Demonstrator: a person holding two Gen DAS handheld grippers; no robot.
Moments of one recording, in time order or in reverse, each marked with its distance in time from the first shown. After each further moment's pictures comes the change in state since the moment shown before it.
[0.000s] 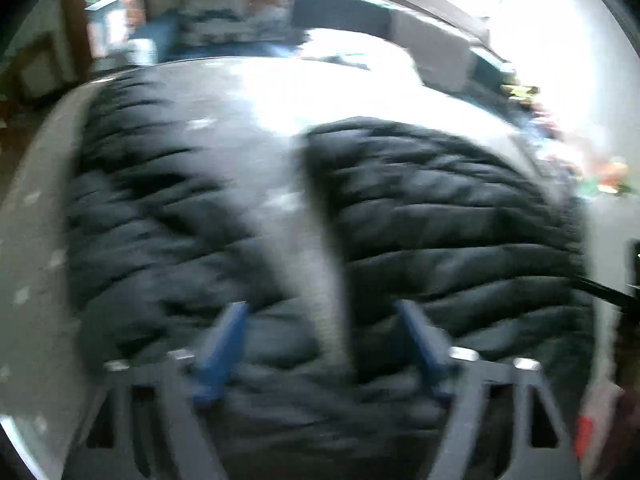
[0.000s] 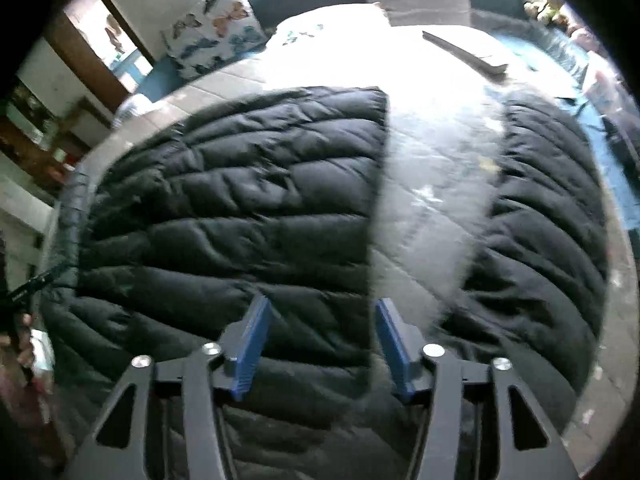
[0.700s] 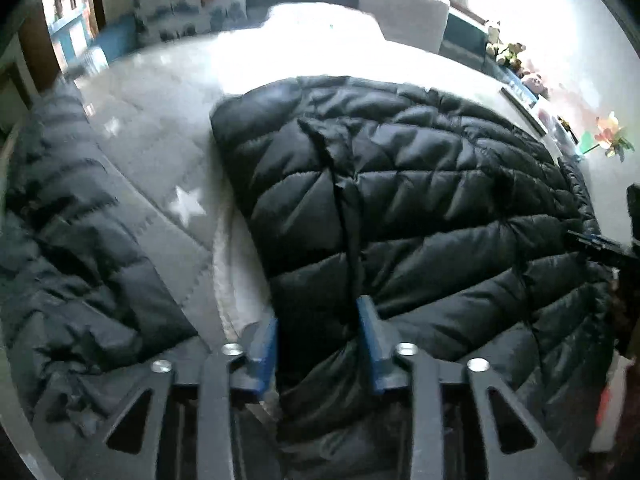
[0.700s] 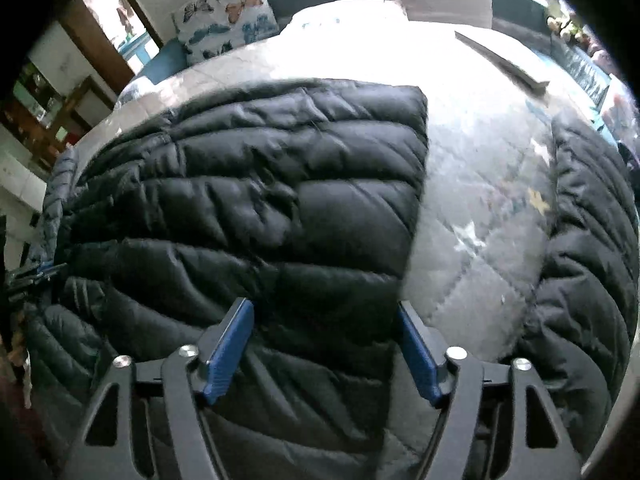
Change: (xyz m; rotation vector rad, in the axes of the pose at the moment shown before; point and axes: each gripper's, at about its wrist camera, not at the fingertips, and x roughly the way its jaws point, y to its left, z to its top) left arm 0.074 -0.065 0.009 0.127 0.037 0.087; right arm 0.045 0.011 0.039 -0.069 -0.001 -0.037
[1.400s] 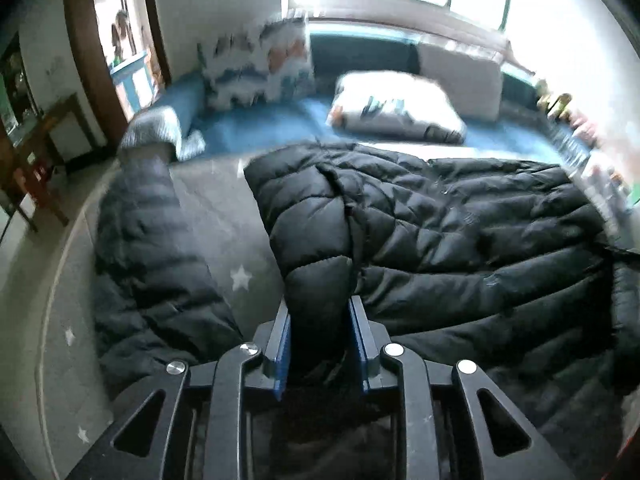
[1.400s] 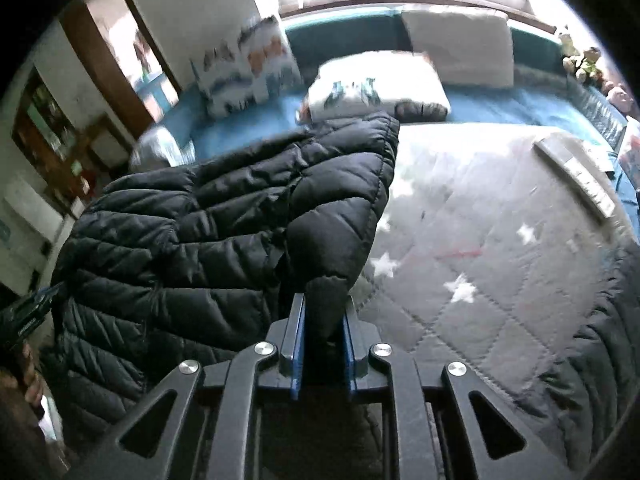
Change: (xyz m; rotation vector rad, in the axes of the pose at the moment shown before) left arm -0.056 0.076 0.091 -0.049 -0.151 0.246; right arm 0.020 0.080 0.113 -0.016 -0.128 0.033
